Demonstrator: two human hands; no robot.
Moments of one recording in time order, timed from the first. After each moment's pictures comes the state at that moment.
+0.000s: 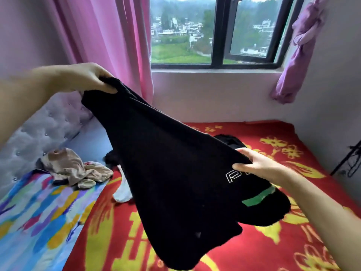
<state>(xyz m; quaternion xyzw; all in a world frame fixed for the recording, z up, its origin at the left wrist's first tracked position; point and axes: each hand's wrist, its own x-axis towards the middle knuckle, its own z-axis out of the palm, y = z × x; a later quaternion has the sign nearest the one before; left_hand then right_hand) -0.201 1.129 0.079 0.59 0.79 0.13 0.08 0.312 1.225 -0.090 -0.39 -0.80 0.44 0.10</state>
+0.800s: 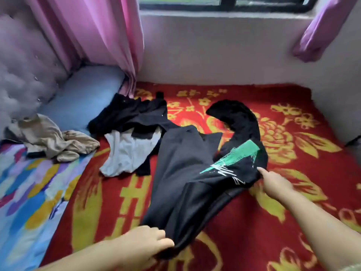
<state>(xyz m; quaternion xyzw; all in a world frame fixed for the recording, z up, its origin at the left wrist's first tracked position) 0.017 1.023 -0.275 0.82 0.53 -0.09 0.20 0.323 1.320 -0.298 -0.59 -0.79 0.10 -0.14</state>
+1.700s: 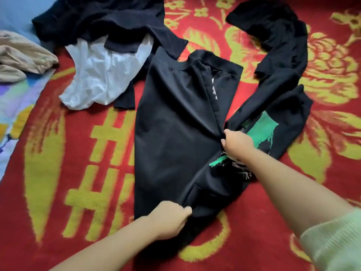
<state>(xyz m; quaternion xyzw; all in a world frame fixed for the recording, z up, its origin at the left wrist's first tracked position) 0.112 1.052 -0.559 0.74 0.59 -0.10 0.31 0.219 1.310 -0.552 -0.50 -0.84 0.12 -0.18</state>
